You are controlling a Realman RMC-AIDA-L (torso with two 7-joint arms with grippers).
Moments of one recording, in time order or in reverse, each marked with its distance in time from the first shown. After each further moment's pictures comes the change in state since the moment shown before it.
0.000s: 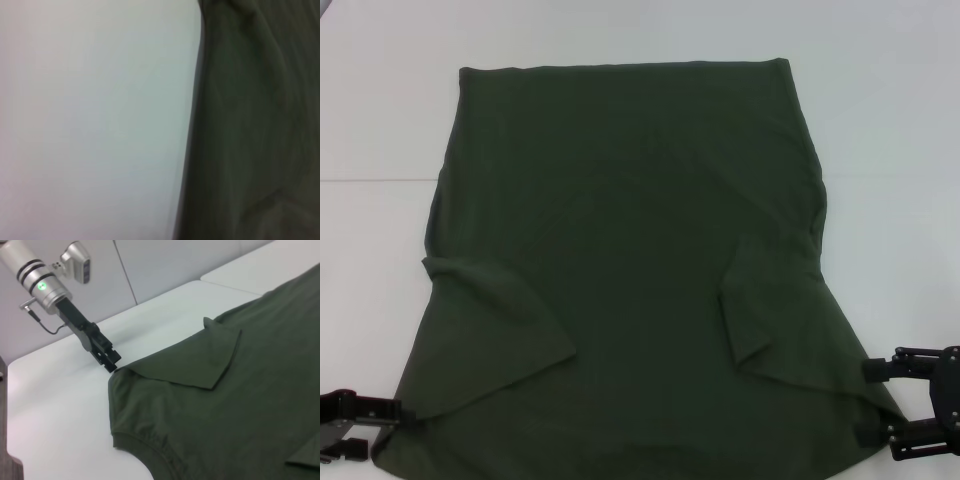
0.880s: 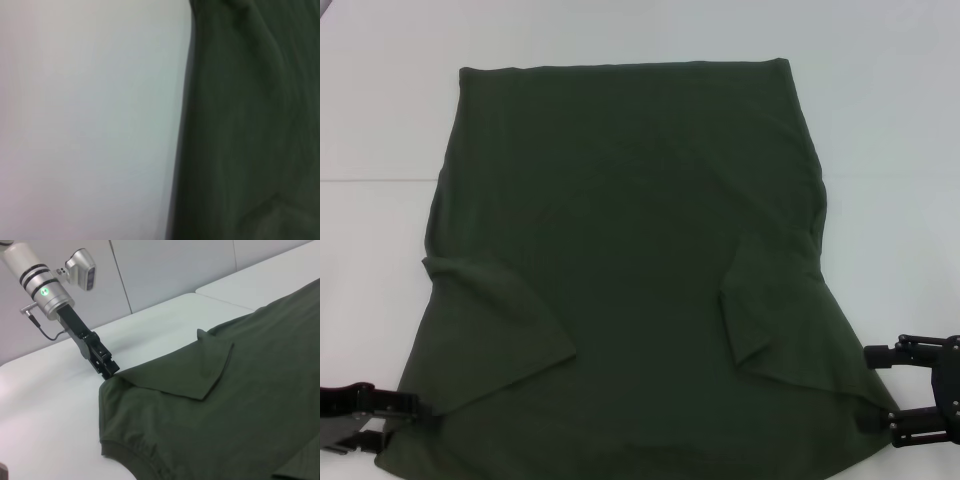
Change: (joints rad) left arm -0.024 -0.010 0.037 -0.019 -0.003 -0.034 -0.012; right arm 0.002 0.008 0.038 0.002 0.000 0.010 -0.042
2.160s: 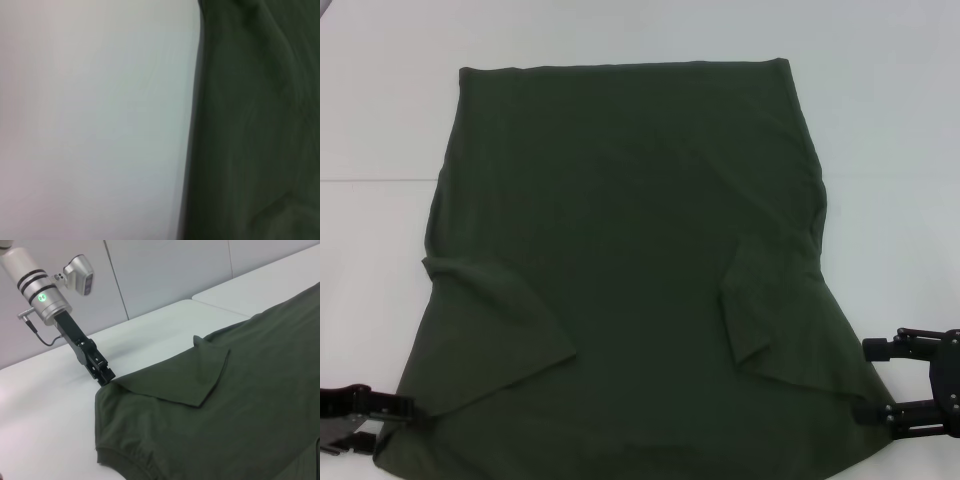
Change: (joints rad) left arm -0.013 0.002 0.003 0.002 0.036 -0.006 0.000; right arm 0.003 0.008 0.016 -0.005 0.003 0.002 -0.001
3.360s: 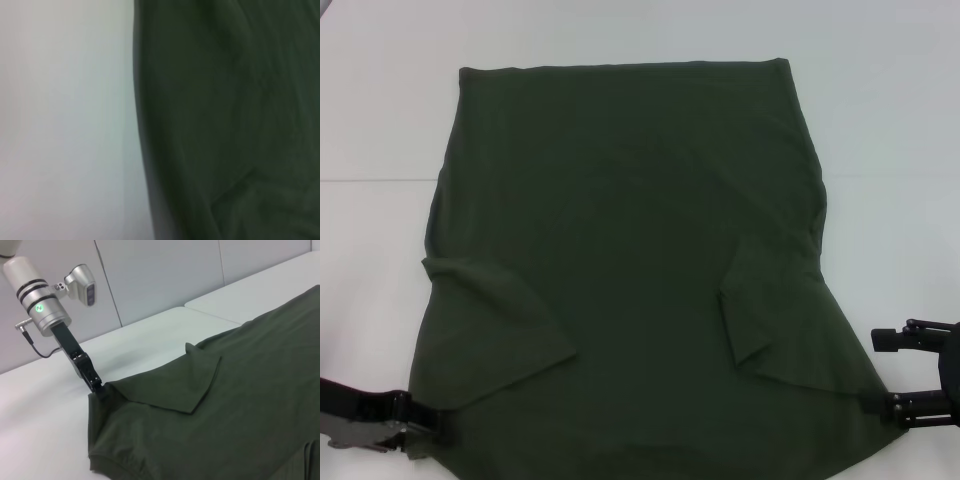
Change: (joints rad) left arm -0.036 -0.015 0.070 -0.044 -0.026 0.009 0.035; right arm 0.003 -0.006 0.034 0.000 0.000 -0.008 -0.001
